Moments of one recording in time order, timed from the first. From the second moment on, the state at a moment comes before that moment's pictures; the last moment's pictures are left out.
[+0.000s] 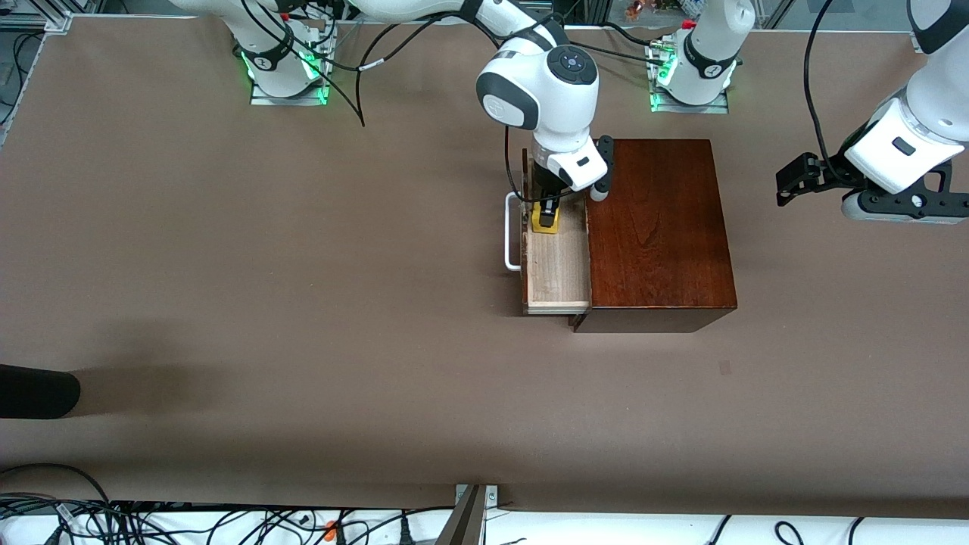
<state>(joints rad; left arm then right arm) -0.13 0.01 0.04 -1.66 0.01 1.63 -0.05 0.97 0.85 0.04 -1.07 -0.19 2.01 -0.33</state>
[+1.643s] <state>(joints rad) -0.13 0.01 0.04 -1.63 0.01 1.63 -0.05 0.50 0.58 0.02 -0.91 0.01 1.72 -0.37</state>
